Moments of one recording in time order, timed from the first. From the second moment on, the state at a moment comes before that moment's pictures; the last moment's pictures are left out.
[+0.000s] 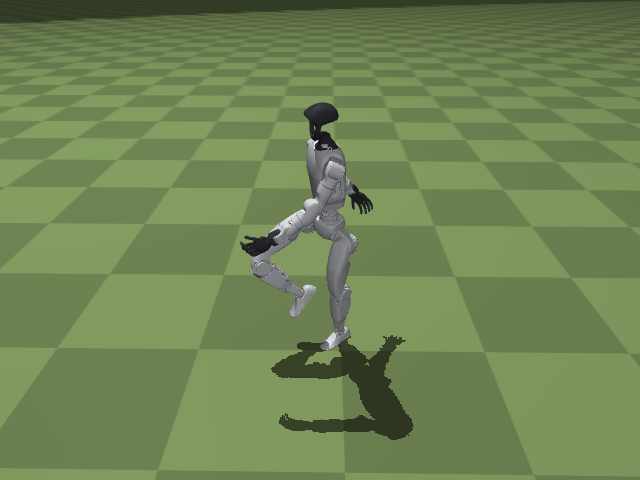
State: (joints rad) left arm -0.57 0.10 0.15 1.05 -0.05 -0.11 -0.20; right arm 0.45 -0.23 -0.25 1.70 0.17 0.06 0.03; waist -0.53 0.20 -0.01; left_leg -0.18 0.02 -0.10 0.10 -0.06 0.15; right_leg -1.07 -0.35 -0.40 1.70 0.12 -0.02
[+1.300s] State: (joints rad) left arm -0.42 0.16 0.19 1.10 0.01 -0.17 -0.12; right arm 0.44 -0.21 -0.21 1.70 -0.03 0.18 0.13; waist -0.55 0.14 0.02; left_leg -0.03 0.03 -0.03 0.06 -0.10 0.13; right_leg -1.01 -0.30 -0.33 1.66 0.17 -0.02
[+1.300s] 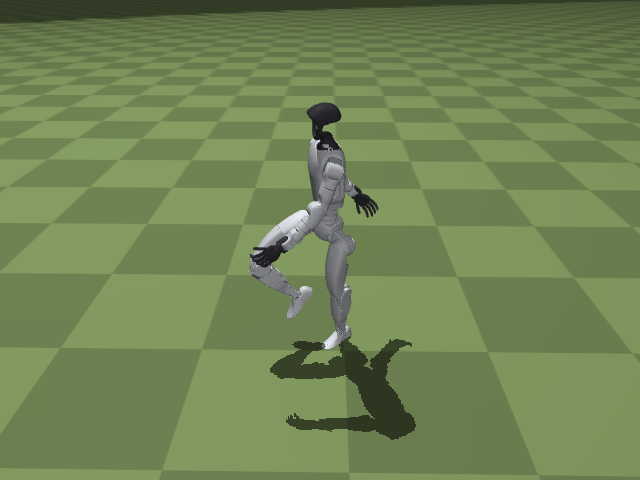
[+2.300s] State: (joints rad) left arm -0.24 0.12 0.32 1.60 0.04 0.08 -0.24; right arm -0.12 -0.10 -0.01 1.52 -0.28 0.01 0.21; waist -0.33 0.12 -0.07; left_leg -0.05 0.03 0.12 0.06 -0.11 0.07; right_leg -0.51 -0.15 -0.41 1.07 0.32 -0.01
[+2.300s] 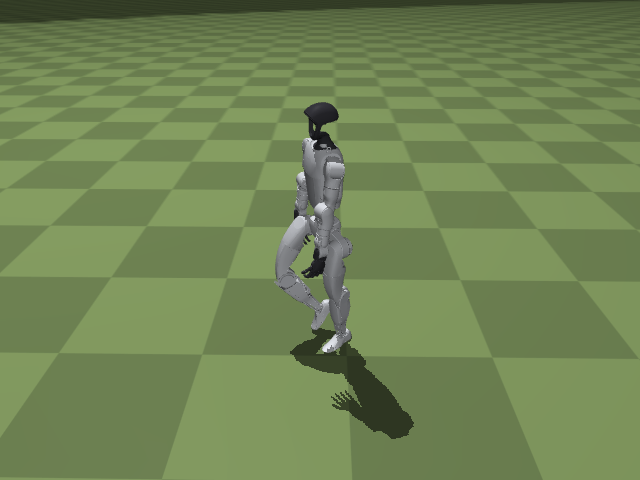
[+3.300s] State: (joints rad) left arm 0.13 0.05 0.42 1.51 0.17 0.04 -0.16; right arm -0.07 -0.15 0.04 1.48 -0.14 0.01 0.29; waist -0.21 0.02 -0.07; left_leg -0.13 -0.05 0.17 0.15 -0.04 0.00; right_leg -0.04 -0.05 -0.39 0.03 0.09 0.01
